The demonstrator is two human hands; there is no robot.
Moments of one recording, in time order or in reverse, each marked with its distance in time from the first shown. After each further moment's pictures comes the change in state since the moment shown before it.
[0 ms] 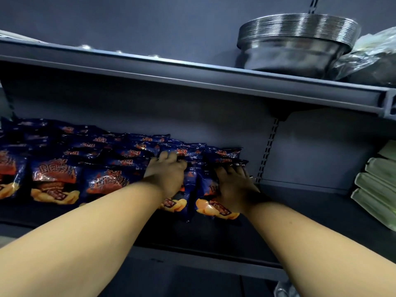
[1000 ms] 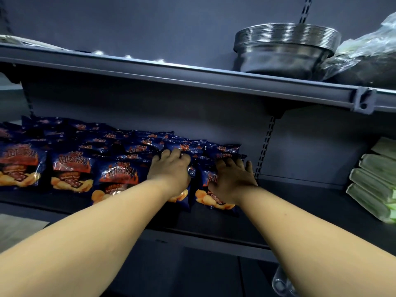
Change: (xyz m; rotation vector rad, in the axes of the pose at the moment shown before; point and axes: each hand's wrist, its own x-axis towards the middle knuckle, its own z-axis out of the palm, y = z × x) left_hand -0.038 0.018 -0.020 -0.195 0.050 -0.094; right_hand -0.030 -0.022 -0.030 0.014 -0.035 0.088
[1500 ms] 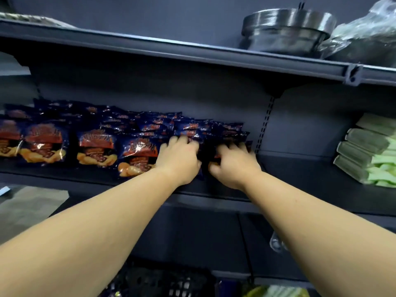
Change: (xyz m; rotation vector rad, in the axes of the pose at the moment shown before) left_hand -0.078 -0.015 -0.018 -0.069 0.125 0.096; right_hand -0.069 -0.055 -0.008 -0.008 0.142 0.033
